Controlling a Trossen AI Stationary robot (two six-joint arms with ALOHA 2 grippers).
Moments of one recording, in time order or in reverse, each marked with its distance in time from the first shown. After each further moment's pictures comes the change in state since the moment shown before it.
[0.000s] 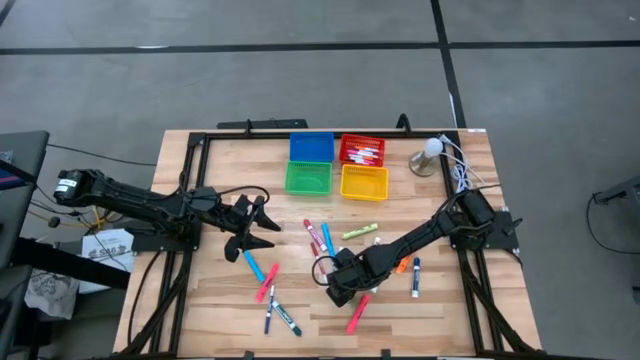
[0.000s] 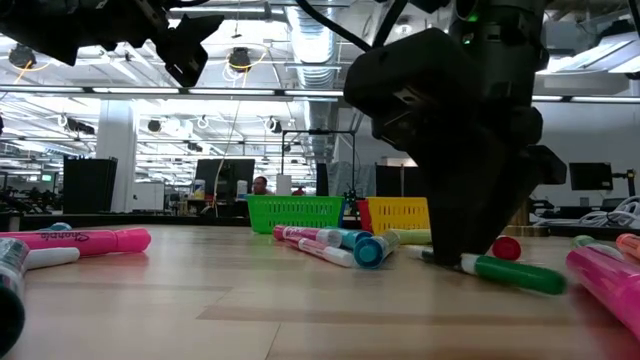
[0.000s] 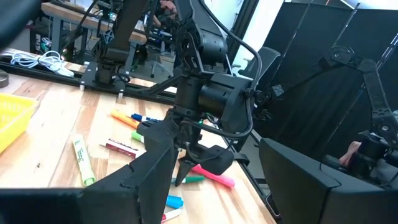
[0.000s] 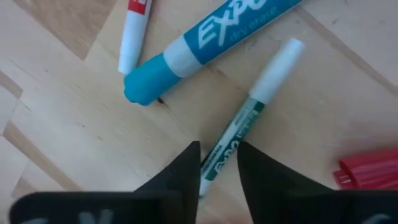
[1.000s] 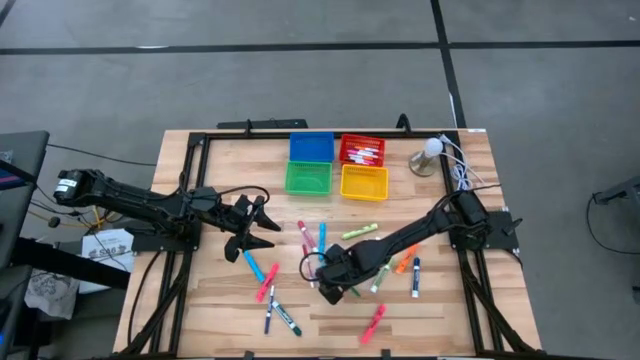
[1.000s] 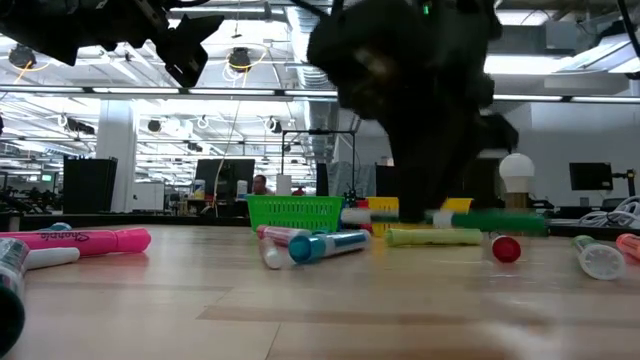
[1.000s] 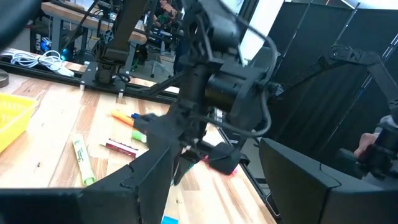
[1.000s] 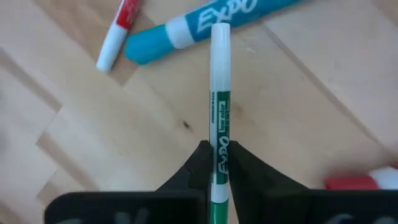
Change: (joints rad) left arm 0.000 0.000 0.000 -0.001 0.000 0.000; right arm -0.040 0.013 0.199 -0.203 0.012 -0.124
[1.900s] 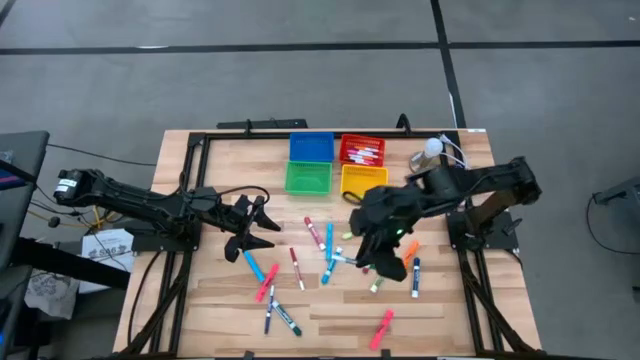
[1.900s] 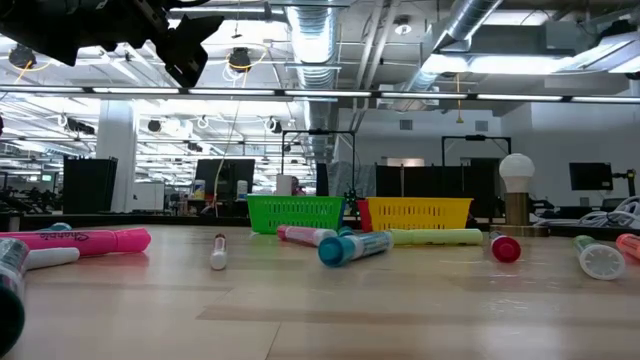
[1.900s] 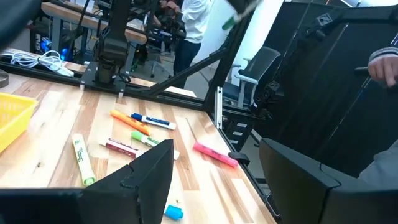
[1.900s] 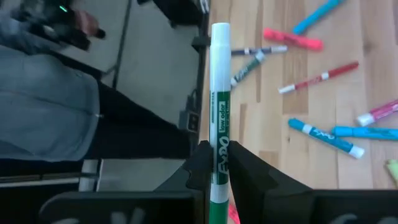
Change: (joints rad) left arm 0.000 0.000 -0.001 0.002 0.000 0.000; right arm -0.106 -0.450 0.338 -0.257 -0.357 -0.745
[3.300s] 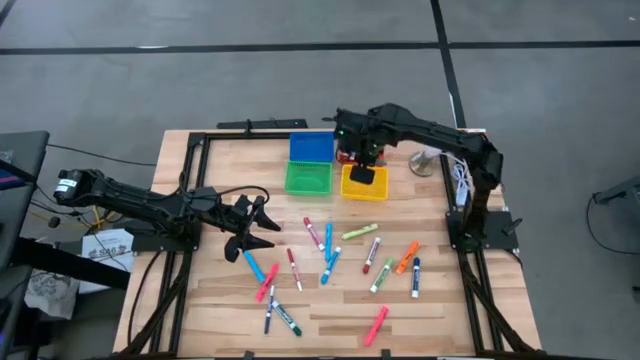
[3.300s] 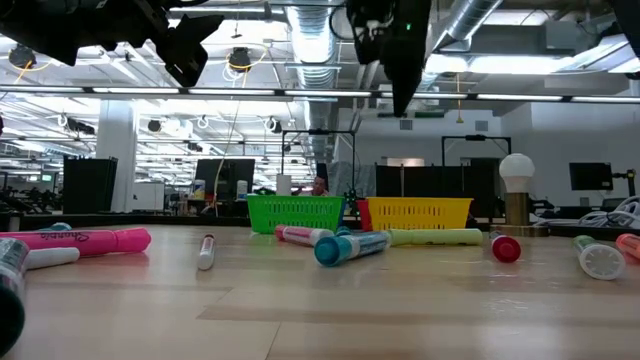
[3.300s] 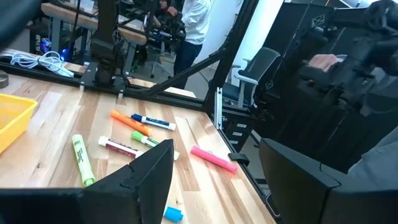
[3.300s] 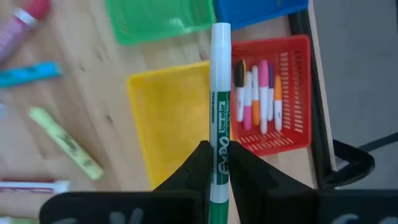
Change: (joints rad) left arm 0.000 0.000 0.000 0.003 0.000 0.000; right arm -0.620 0.232 0.000 -0.303 0.497 -0.543
